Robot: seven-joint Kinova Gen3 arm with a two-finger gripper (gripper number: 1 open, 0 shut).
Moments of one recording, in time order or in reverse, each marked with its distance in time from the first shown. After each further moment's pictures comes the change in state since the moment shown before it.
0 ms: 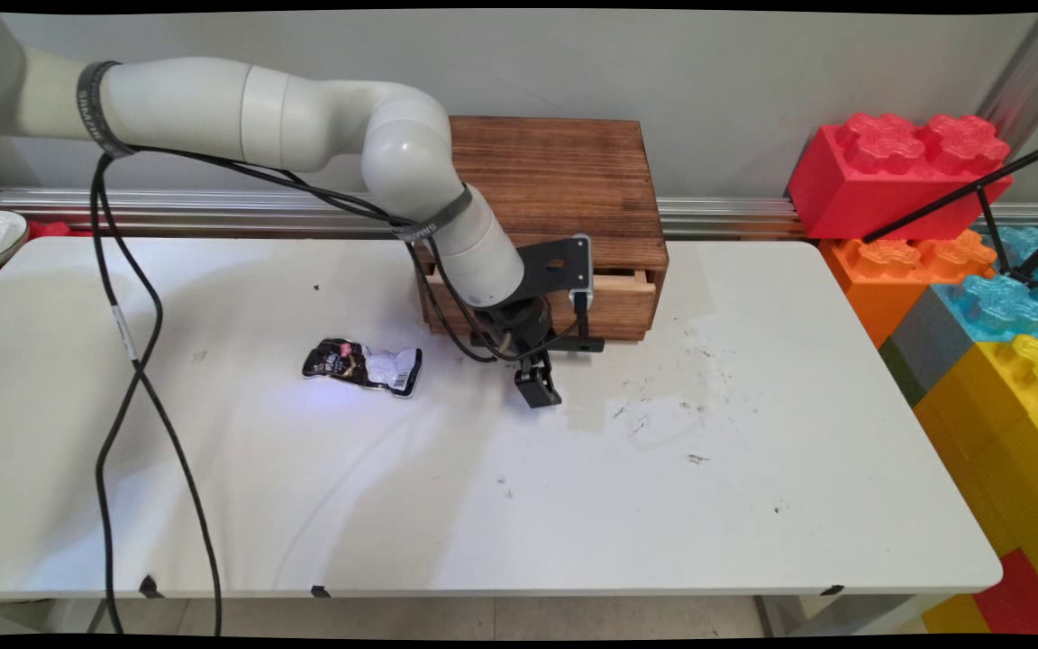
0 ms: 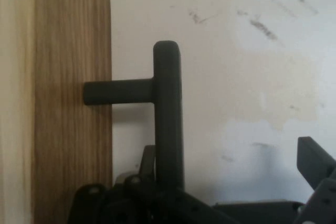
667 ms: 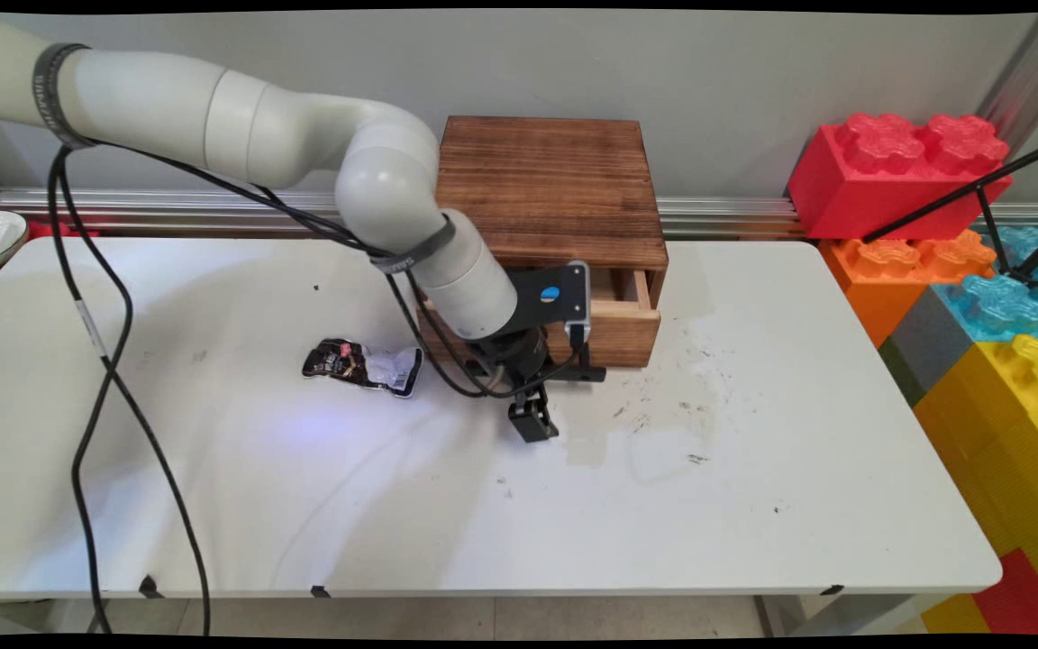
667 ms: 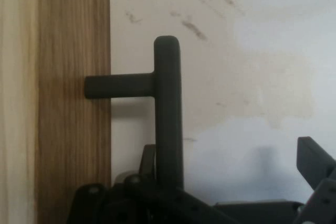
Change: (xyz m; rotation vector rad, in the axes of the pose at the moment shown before) arm -0.001 0.046 -0.010 -0.017 0.002 -0.007
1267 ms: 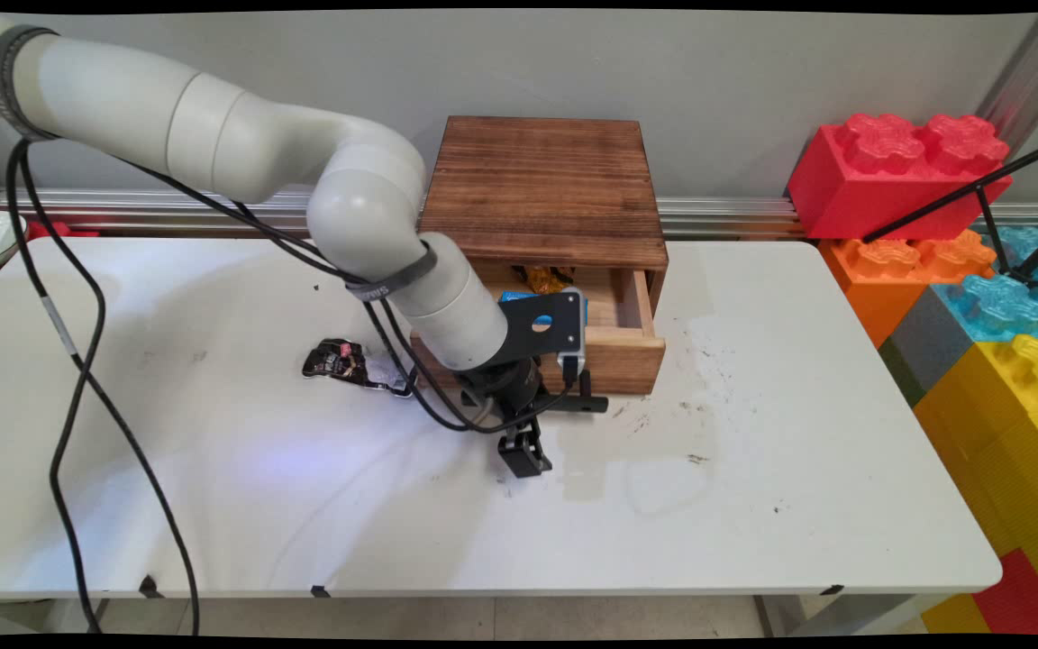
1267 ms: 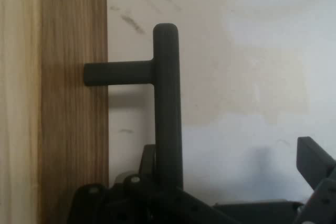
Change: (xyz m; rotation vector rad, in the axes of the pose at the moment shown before) arm -0.002 0.036 -0.009 -0.027 -0.005 -0.007
